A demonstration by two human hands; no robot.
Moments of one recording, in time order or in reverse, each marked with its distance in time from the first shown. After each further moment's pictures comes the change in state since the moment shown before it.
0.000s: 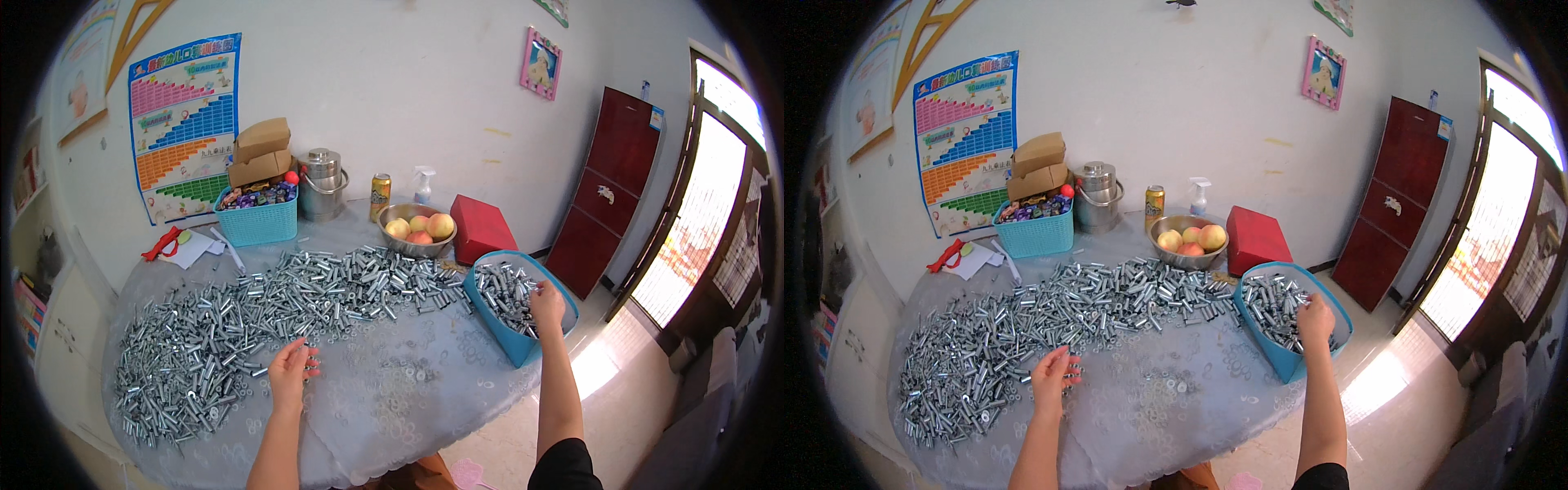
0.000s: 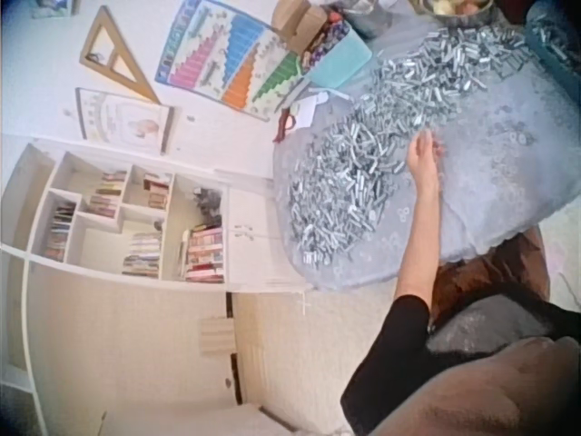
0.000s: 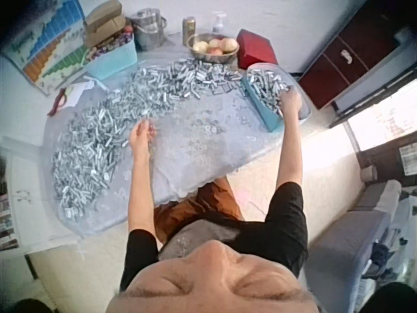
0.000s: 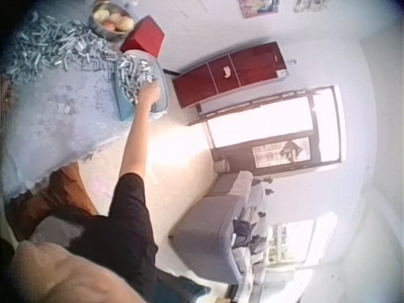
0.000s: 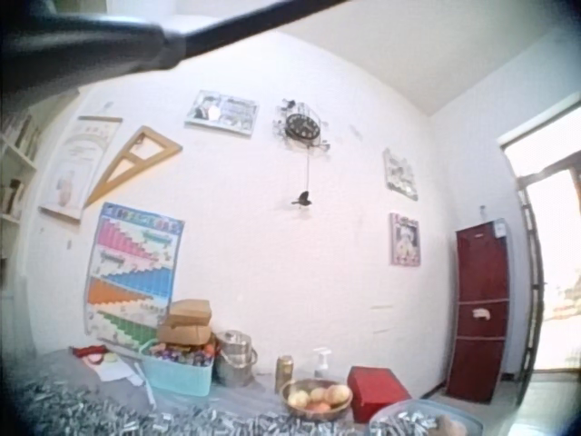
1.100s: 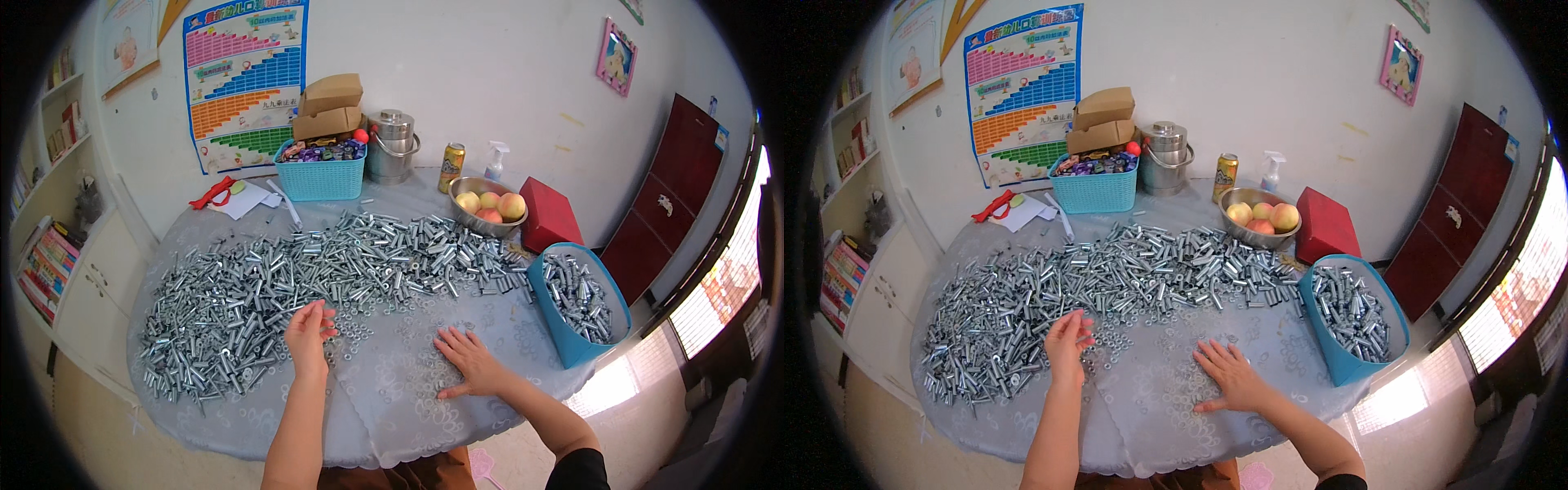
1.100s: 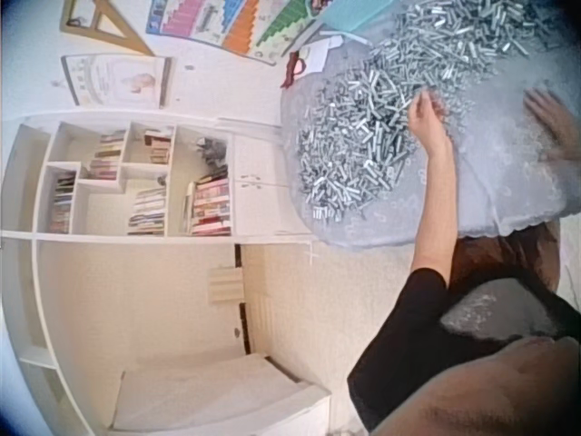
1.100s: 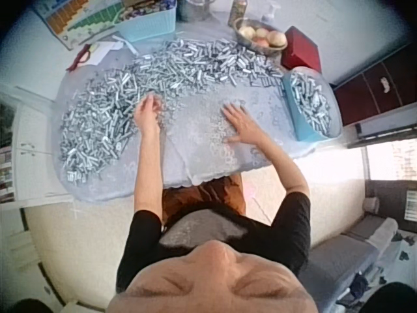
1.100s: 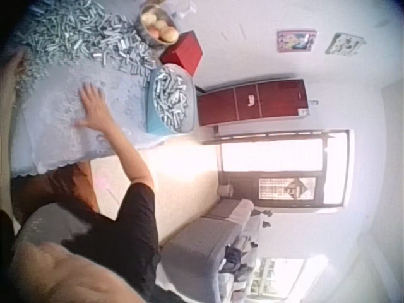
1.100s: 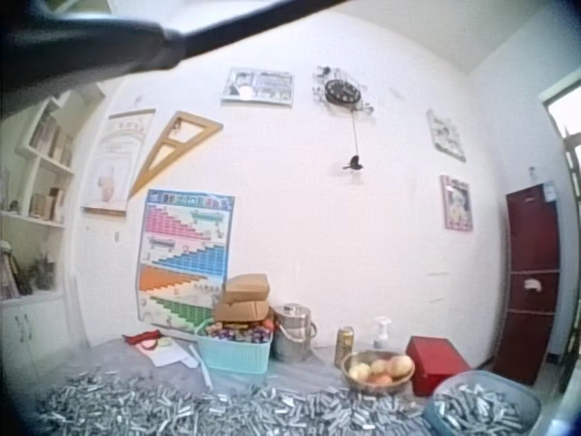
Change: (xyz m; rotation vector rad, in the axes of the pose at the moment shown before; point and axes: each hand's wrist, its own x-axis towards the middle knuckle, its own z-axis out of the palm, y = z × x) left_hand 0.011 0.016 -0.027 -0.127 0.352 0.057; right_hand -0.172 -0.134 0.029 0.292 -0.896 -1.225
